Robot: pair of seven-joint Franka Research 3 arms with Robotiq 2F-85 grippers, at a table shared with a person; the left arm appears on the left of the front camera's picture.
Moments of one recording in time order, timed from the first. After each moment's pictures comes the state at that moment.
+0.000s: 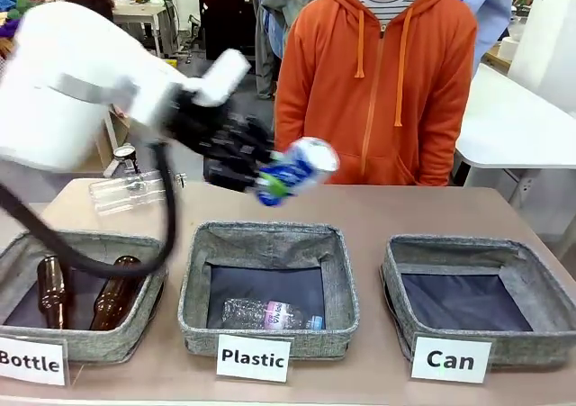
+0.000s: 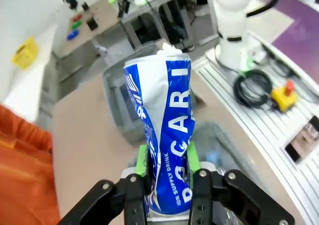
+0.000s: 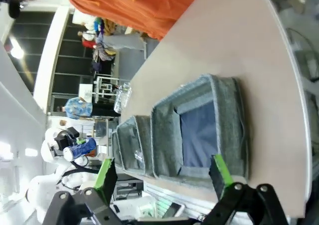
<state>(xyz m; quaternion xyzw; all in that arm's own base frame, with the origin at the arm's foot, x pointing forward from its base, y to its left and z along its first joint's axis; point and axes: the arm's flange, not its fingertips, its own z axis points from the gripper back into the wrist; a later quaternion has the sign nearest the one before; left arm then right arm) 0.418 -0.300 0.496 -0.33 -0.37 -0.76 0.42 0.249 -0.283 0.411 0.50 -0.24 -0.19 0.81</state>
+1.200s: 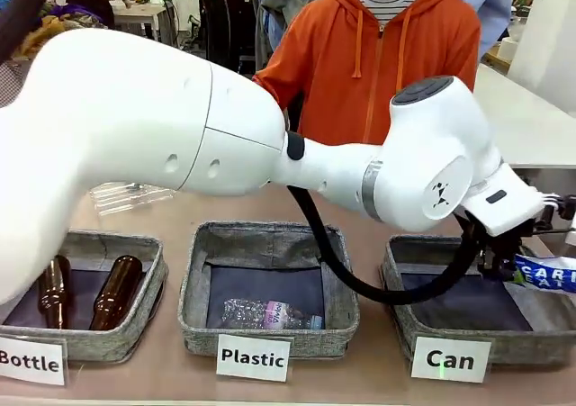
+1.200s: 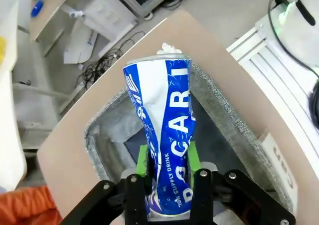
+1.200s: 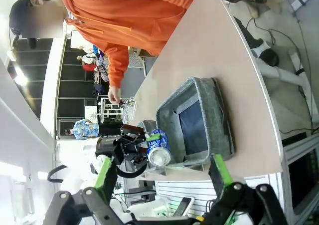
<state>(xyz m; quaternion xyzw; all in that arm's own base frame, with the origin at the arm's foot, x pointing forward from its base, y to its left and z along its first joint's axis) 0.359 -0.679 0.418 -0.15 -0.29 -0.85 0.42 0.177 -0.365 0.460 0.50 -0.25 -0.25 0.79</state>
